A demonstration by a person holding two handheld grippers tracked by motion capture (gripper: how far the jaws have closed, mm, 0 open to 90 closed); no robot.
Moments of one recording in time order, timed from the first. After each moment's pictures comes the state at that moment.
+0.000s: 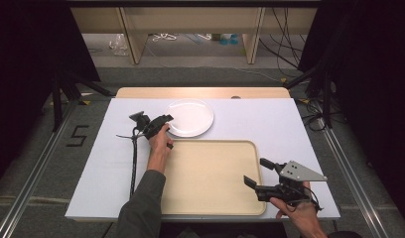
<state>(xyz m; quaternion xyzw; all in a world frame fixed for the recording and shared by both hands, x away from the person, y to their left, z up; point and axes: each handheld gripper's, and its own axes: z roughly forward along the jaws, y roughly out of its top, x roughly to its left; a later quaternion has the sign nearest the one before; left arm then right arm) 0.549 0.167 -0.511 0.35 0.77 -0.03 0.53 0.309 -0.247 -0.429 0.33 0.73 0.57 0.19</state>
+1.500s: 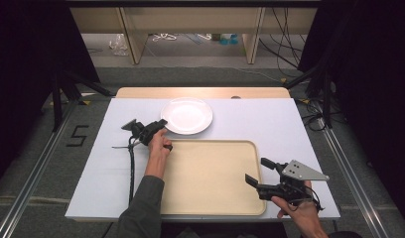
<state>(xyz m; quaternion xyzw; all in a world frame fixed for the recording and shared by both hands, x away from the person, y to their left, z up) 0.523 0.177 -0.517 0.24 0.77 -0.08 0.59 0.310 -0.250 -0.429 0.34 0.73 0.57 0.18</state>
